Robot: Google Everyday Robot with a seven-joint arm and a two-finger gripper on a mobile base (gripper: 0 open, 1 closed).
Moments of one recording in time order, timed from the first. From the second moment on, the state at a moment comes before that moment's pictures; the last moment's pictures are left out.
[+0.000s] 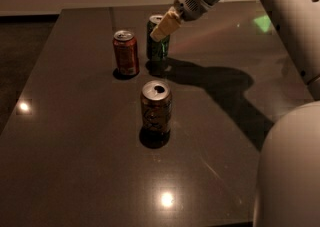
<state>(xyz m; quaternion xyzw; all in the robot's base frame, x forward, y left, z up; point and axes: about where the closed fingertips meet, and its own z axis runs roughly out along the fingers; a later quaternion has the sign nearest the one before) 0.687 -0.015 0.940 -0.52 0.77 0.21 0.30</state>
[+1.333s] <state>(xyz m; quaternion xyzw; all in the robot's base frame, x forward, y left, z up) 0.643 0.024 0.919 -0.58 0.73 0.23 0.27</state>
